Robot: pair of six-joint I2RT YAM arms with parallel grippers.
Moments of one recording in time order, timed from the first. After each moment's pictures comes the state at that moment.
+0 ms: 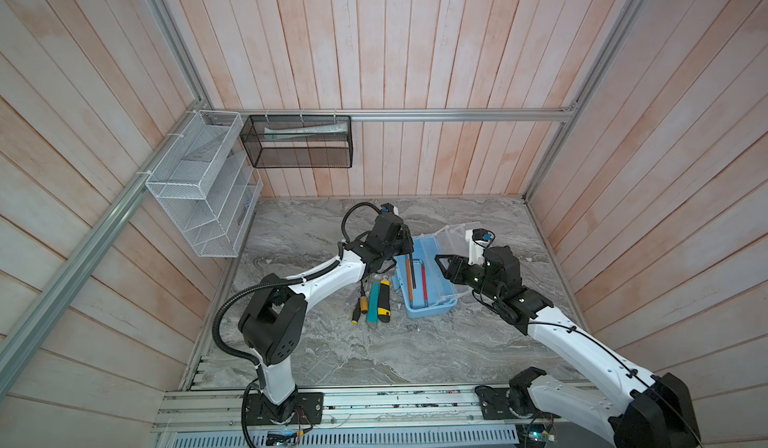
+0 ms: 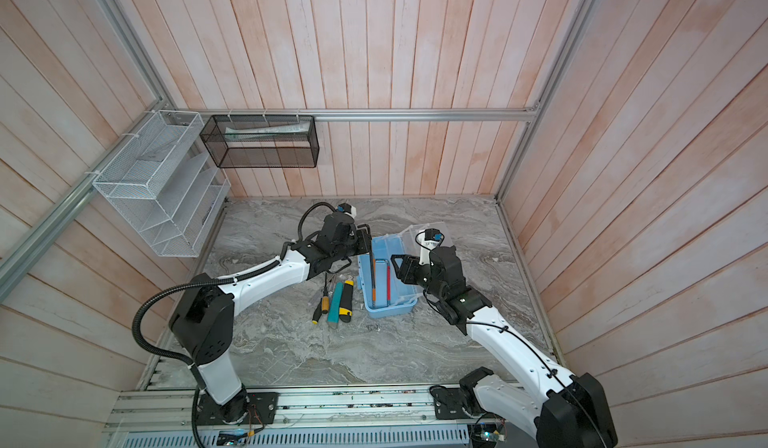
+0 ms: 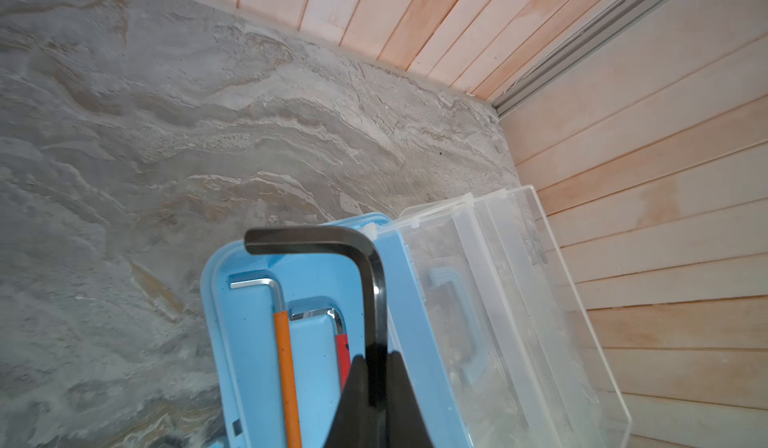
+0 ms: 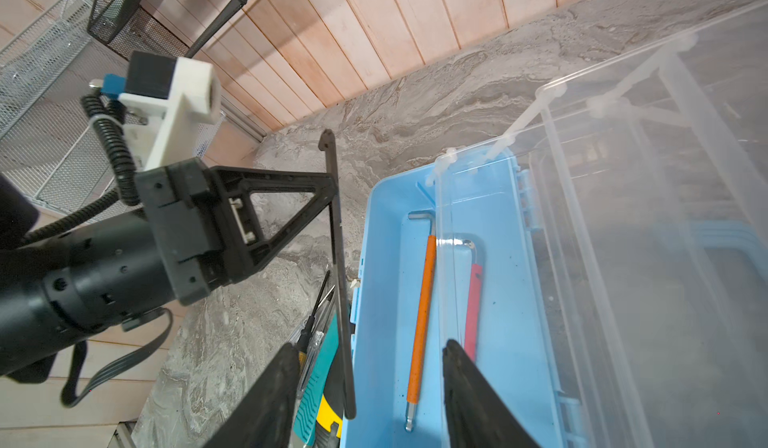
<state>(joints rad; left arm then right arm) -0.70 1.84 1.38 -0.11 0.00 -0.70 0.48 1.05 0.67 -0.02 -0.16 0.63</state>
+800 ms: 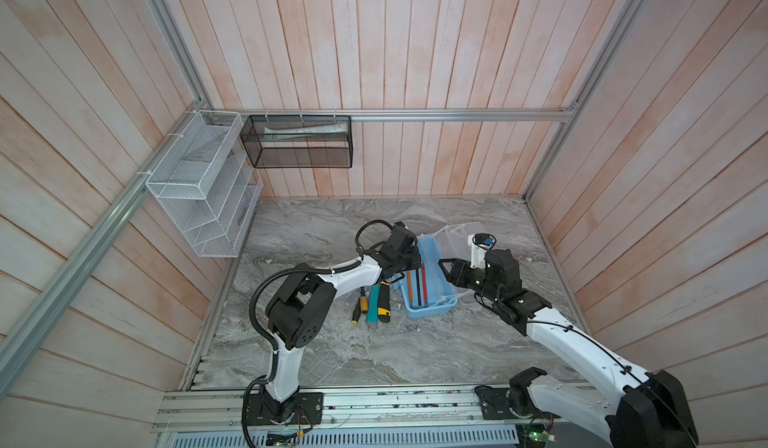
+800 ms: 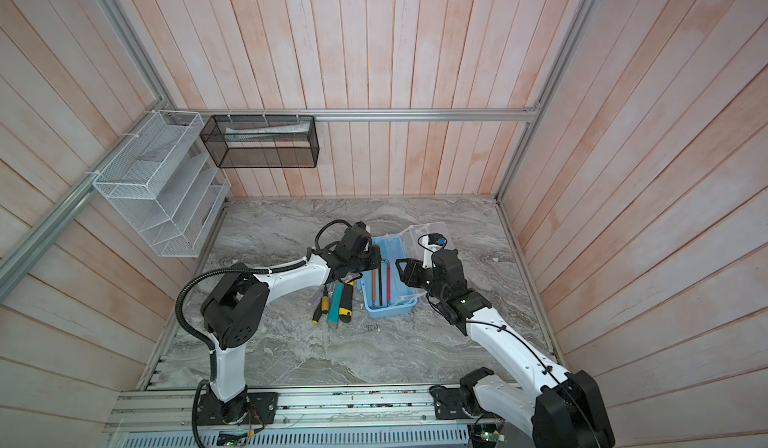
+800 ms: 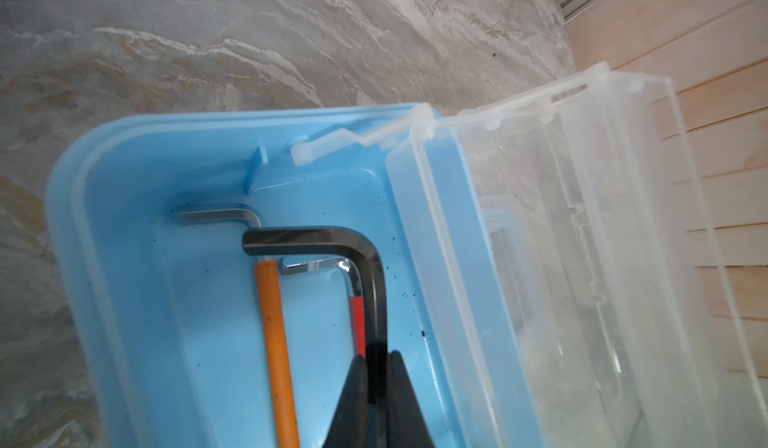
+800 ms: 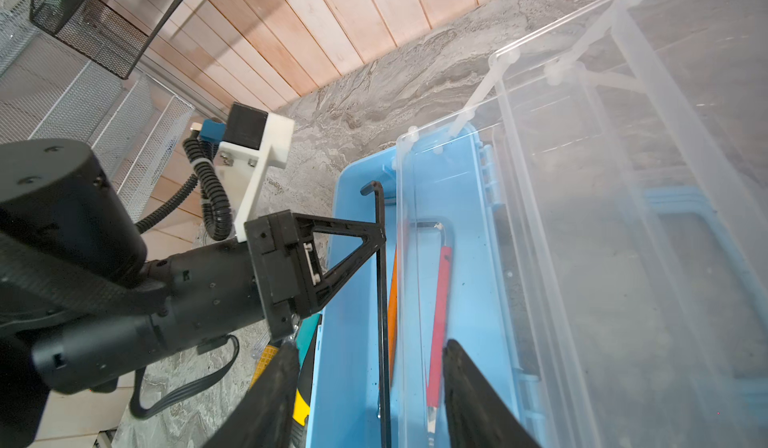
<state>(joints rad) -0.73 2.00 1.39 -0.12 0.05 -0.73 0.45 1.07 0.63 -0.01 -0.17 0.62</state>
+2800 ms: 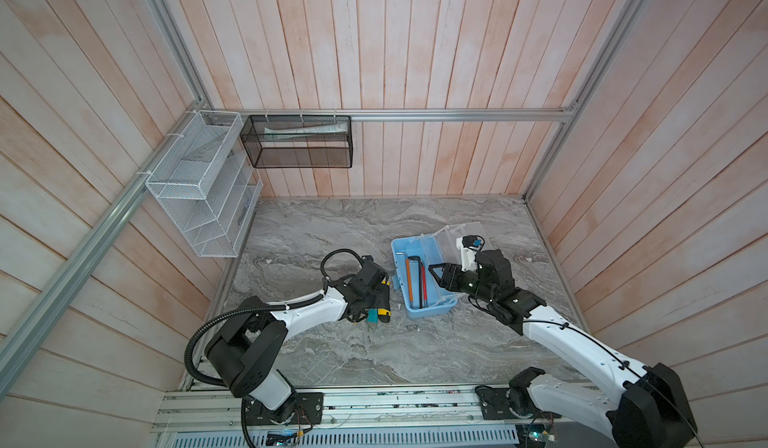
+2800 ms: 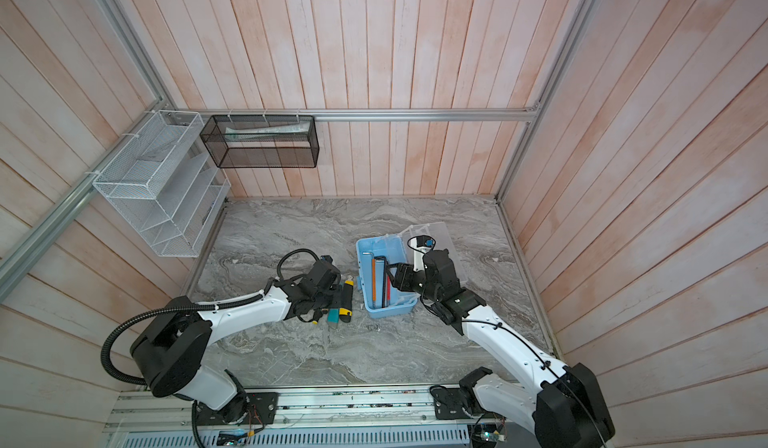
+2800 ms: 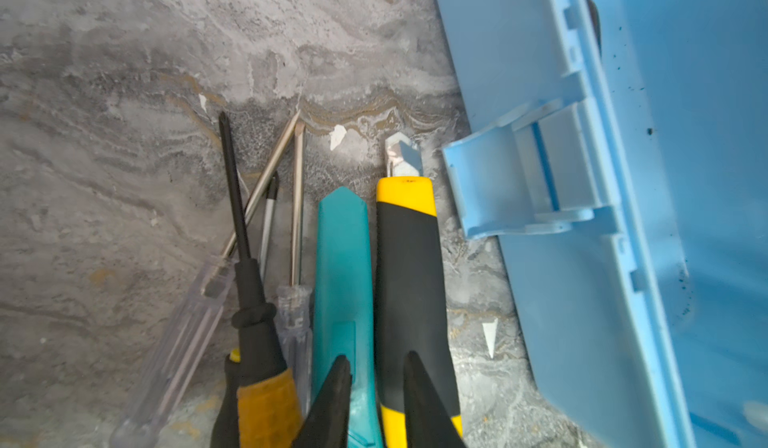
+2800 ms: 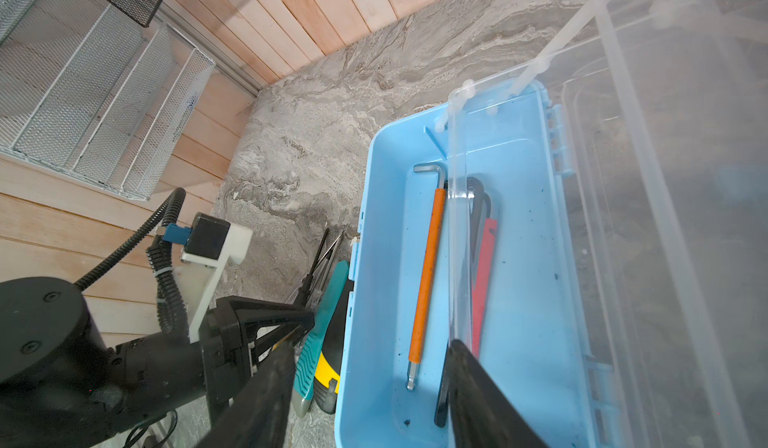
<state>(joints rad) -0.74 1.58 0.87 -0.28 -0.11 -0.63 0.52 1.09 0.66 -0.05 -0.21 0.62</state>
